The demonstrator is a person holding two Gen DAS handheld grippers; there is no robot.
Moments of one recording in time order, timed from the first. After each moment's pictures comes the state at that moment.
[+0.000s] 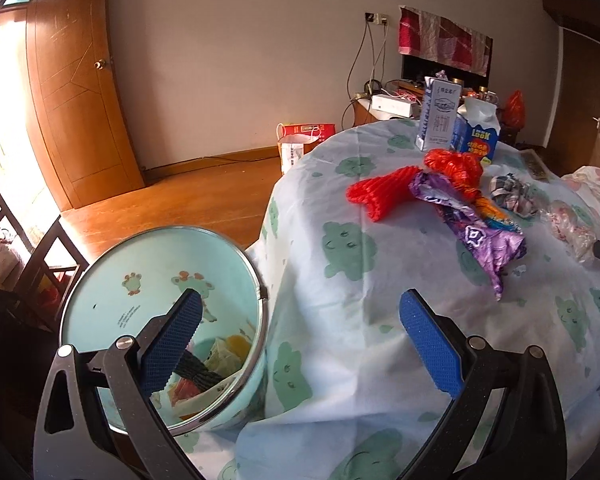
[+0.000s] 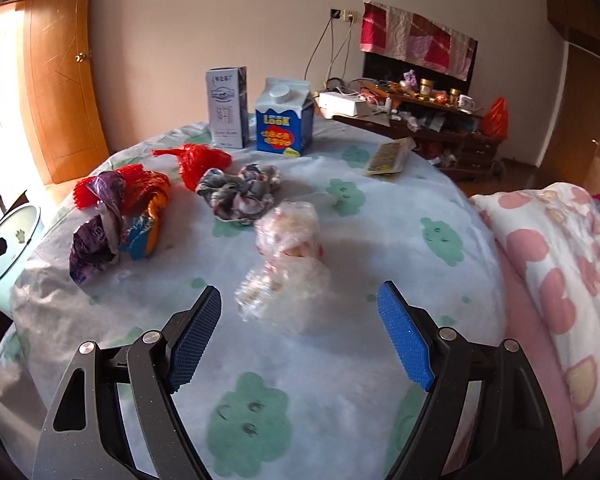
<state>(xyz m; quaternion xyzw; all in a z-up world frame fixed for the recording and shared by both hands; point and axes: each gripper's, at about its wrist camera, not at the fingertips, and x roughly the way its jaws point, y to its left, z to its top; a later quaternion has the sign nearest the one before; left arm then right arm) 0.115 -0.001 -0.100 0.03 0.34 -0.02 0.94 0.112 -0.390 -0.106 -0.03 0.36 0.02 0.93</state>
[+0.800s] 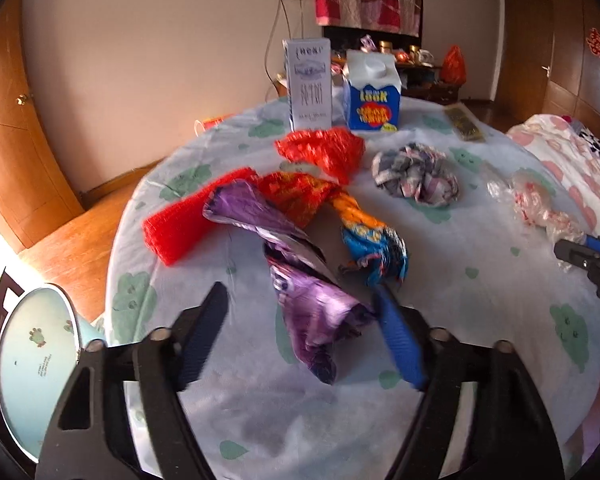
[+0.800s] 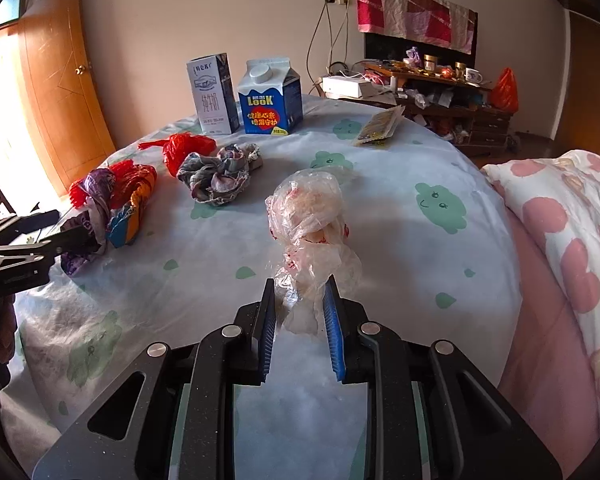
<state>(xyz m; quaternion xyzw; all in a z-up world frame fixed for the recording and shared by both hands) 0.163 -0.140 -0.120 0.08 0.38 -0.13 0.91 0.116 -0.423 -0.126 0.02 0.37 0.05 0.93</state>
